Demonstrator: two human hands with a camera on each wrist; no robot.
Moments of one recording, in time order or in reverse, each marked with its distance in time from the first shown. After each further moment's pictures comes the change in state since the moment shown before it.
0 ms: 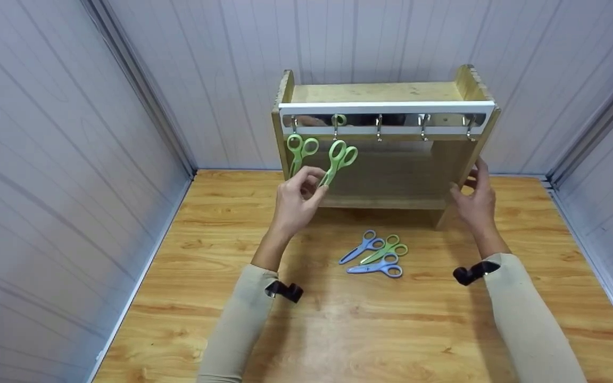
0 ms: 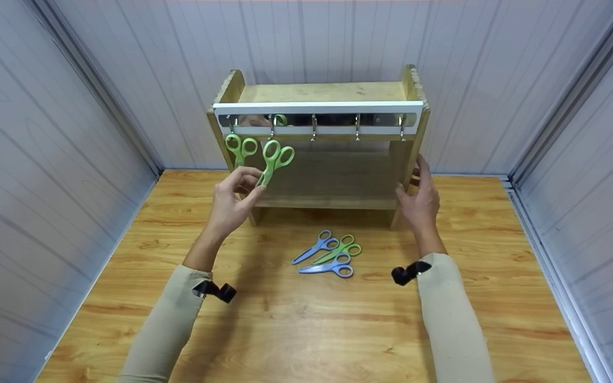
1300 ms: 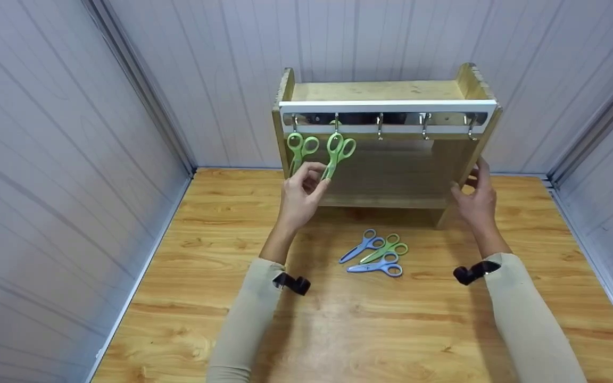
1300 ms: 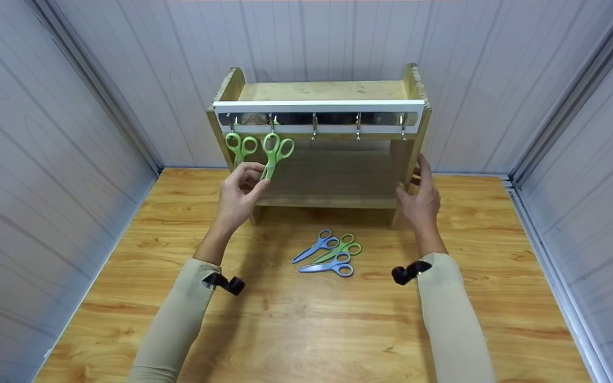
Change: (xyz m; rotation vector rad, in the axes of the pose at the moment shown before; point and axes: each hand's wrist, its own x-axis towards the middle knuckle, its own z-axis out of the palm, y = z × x) left_hand 0.008 -0.018 0.017 -0.103 0.044 -0.049; right_hand 0.002 0.001 0.001 -0.011 0.009 -0.003
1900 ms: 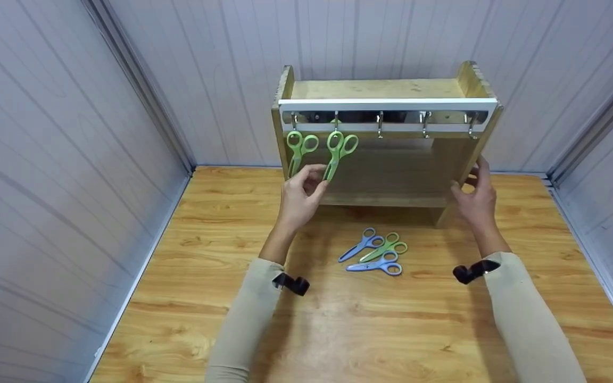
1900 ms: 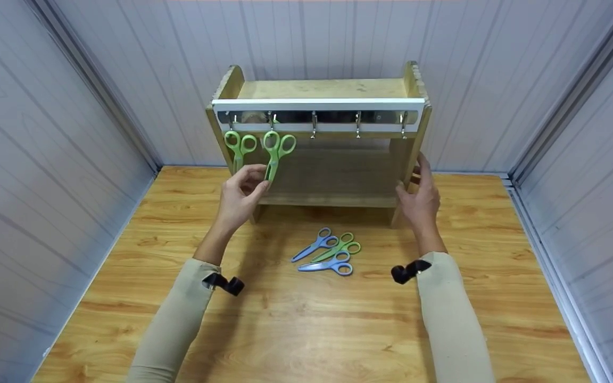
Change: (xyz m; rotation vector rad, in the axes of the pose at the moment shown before) left_hand -0.004 -0.006 0.001 0.037 -0.020 -0.020; right_hand 0.000 0.001 0.001 0.005 -0.004 0.006
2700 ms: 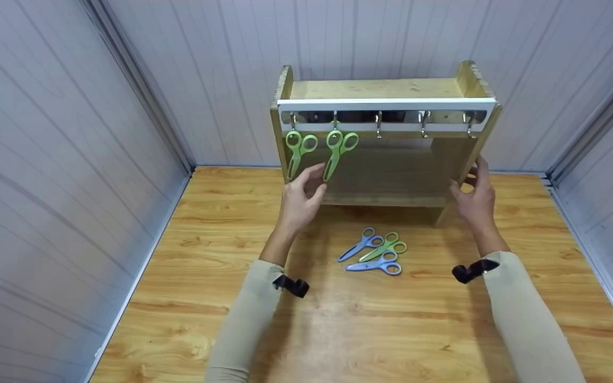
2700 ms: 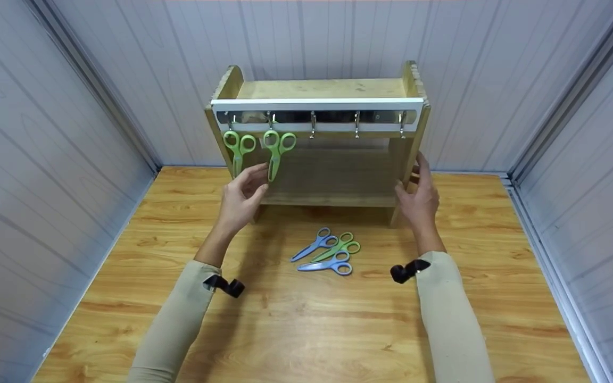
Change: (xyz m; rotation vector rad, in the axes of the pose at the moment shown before) left_hand -0.004 -0.005 0.003 -0.055 -0.031 -0.020; right_hand -0.001 0.001 0.000 -0.004 0.013 -0.017
